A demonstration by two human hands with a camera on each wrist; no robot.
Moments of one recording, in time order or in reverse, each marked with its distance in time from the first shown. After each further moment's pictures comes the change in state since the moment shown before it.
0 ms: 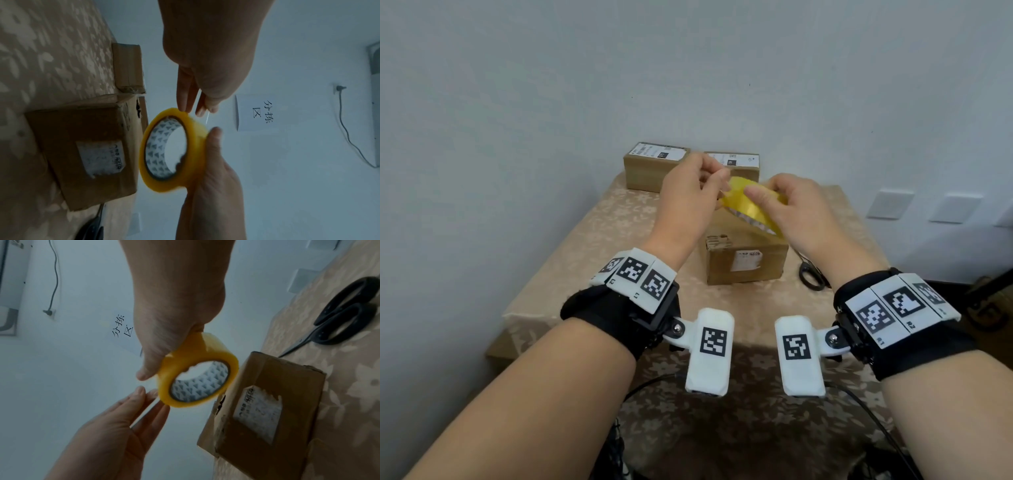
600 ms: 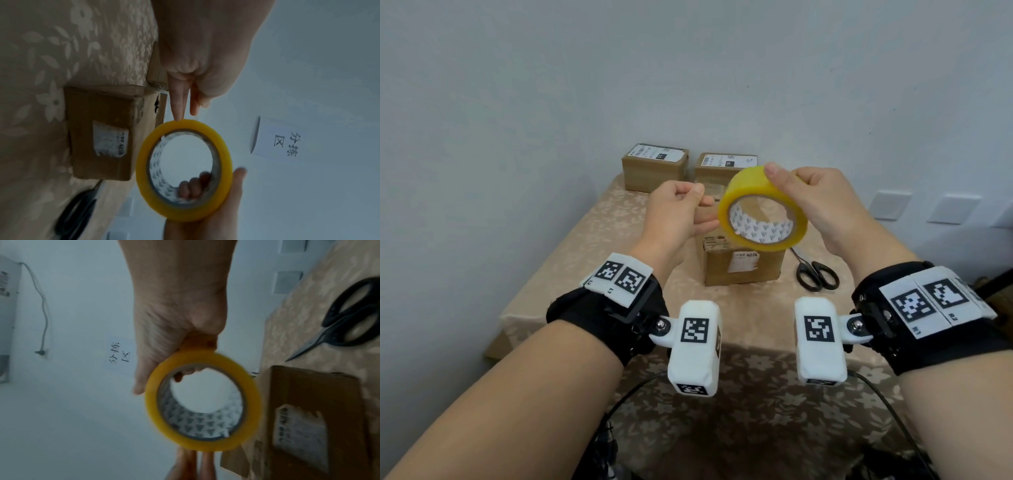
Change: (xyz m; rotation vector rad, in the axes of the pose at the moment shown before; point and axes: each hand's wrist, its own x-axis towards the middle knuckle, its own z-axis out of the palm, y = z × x) left_hand -0.008 -0.008 -0.003 -0.331 0.079 -0.410; right_hand 0.003 -0.004 -0.028 0.353 -0.034 0.184
